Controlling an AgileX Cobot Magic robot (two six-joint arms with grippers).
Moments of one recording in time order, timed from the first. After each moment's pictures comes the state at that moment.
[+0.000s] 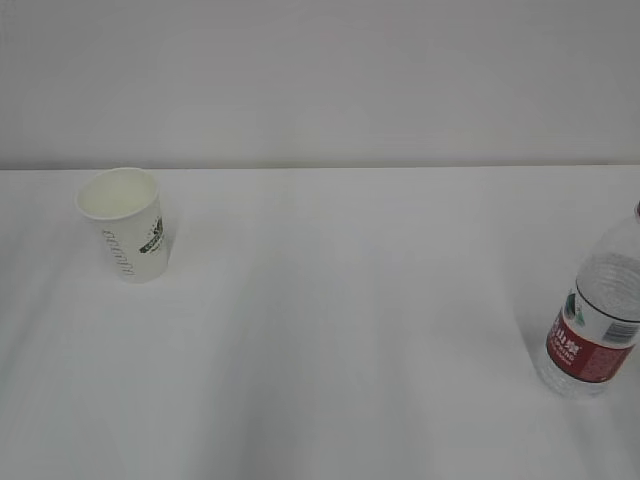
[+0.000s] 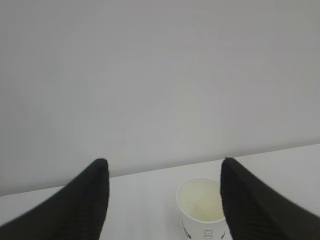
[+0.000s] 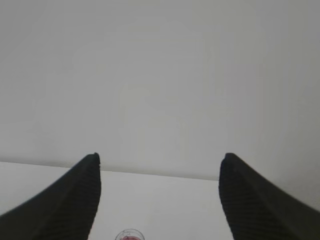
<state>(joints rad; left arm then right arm) -0.14 0.62 -0.53 0.08 0.08 -0.03 0.08 0.46 -0.53 -0.08 0.22 0.00</state>
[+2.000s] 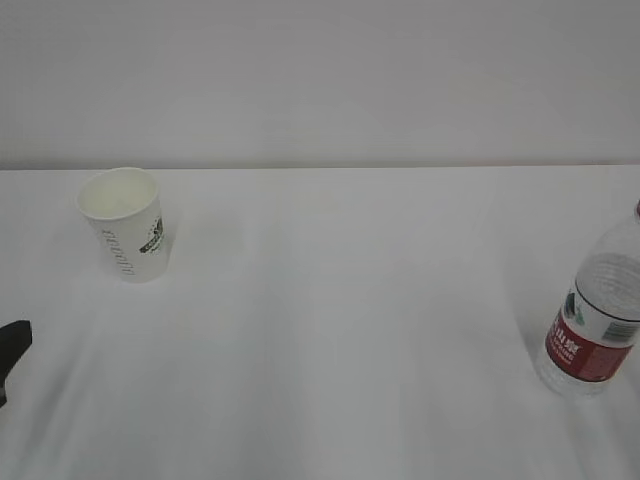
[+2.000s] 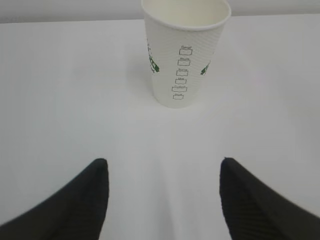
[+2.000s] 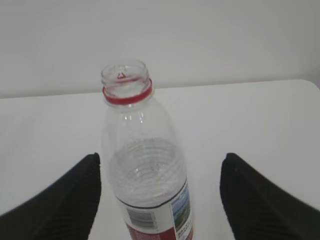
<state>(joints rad) -0.27 1.30 -0.02 -0.12 -0.79 -0.03 0.08 0.59 -0.06 -0.01 -0.21 0.09</state>
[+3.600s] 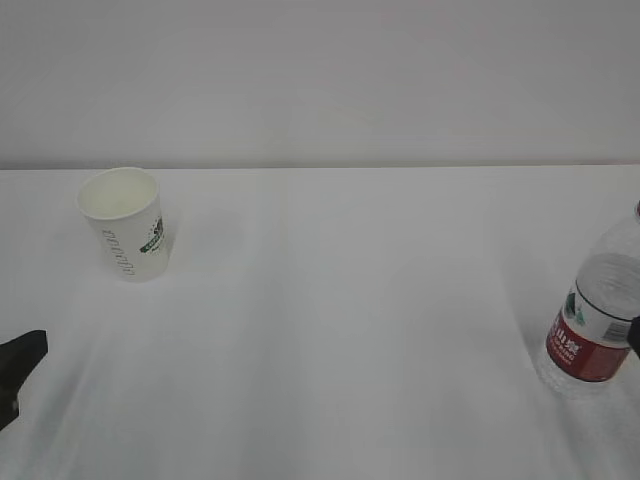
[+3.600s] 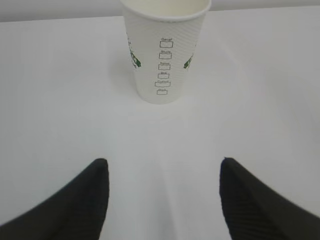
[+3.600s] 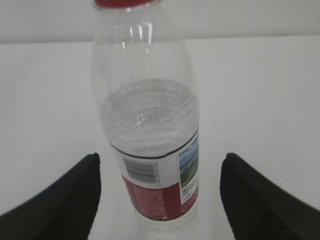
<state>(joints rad) -0.27 1.41 0.00 -0.04 -0.93 -0.07 0.08 0.93 0.01 -0.08 -0.46 0.11</state>
